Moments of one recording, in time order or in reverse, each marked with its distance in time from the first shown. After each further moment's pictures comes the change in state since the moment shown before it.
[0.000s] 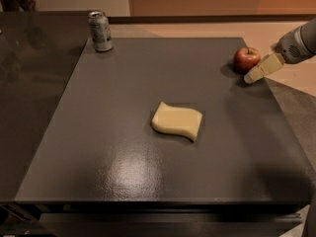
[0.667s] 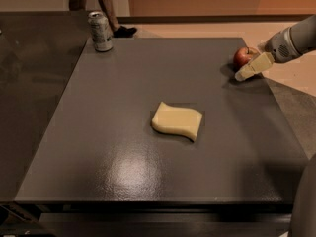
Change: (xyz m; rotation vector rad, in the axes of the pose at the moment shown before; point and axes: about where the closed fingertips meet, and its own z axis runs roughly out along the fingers) arm -0.021 0.005 0.026 -0.078 -0.079 -0.022
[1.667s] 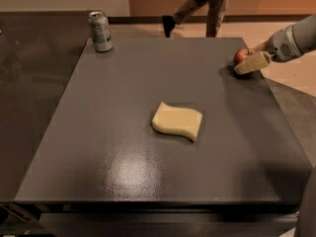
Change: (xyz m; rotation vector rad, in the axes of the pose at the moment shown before) arm -0.009 0.015 -0.007 -0.040 -0.032 -0.001
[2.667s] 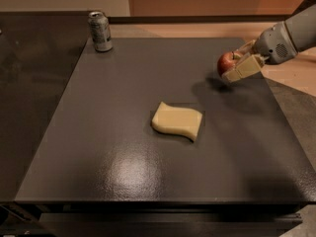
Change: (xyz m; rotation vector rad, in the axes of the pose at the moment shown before) arm -0.032 0.101 -0.010 -0.211 -0.022 -0.159
